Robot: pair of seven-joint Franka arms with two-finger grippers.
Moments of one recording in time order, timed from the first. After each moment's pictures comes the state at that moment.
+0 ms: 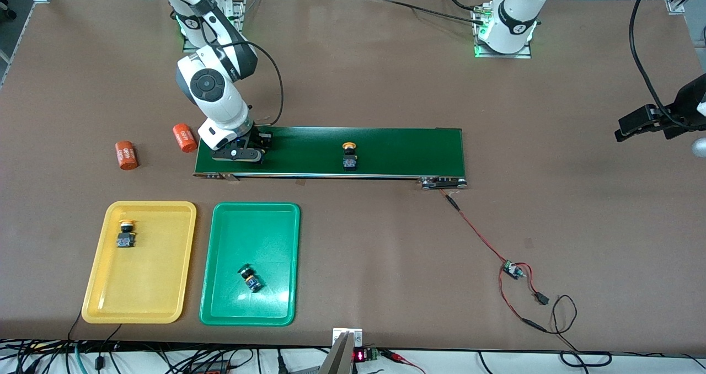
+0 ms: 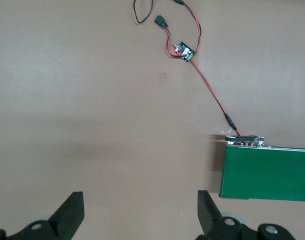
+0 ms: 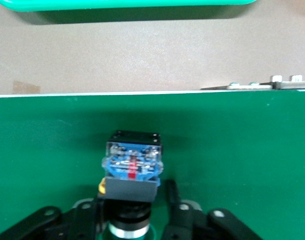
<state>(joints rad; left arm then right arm) 0.10 0.12 -0.06 -1.46 -0.01 1.56 -0.04 0.00 0.29 0.45 -2.28 -0.23 2.53 0.65</state>
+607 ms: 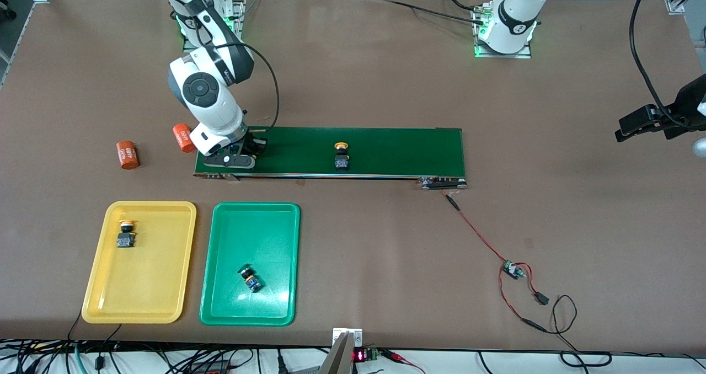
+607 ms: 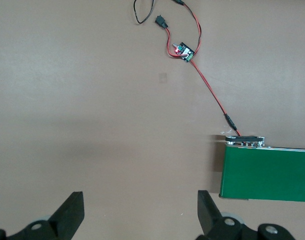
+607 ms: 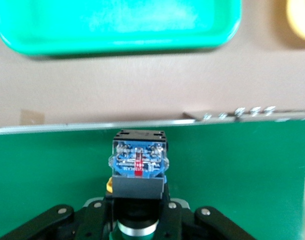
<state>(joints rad) 0.10 0.12 -0.06 -1.46 -0.01 1.56 -0.04 0.00 0.29 0.44 -2.11 -0.23 2.33 0.64</state>
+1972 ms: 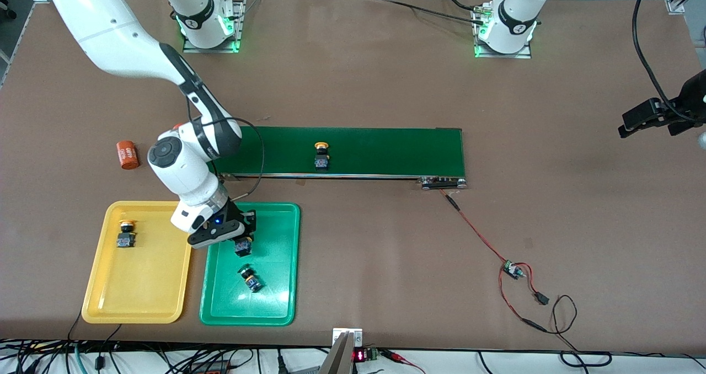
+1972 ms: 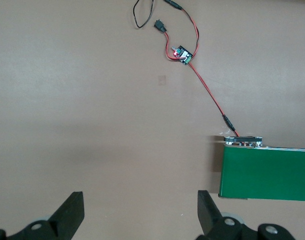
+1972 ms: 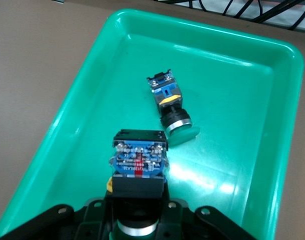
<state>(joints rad) 0.10 0.10 -0.07 -1.46 -0.01 1.56 -0.04 0.02 0.77 0.29 -1.70 -0.27 2.91 0.08</state>
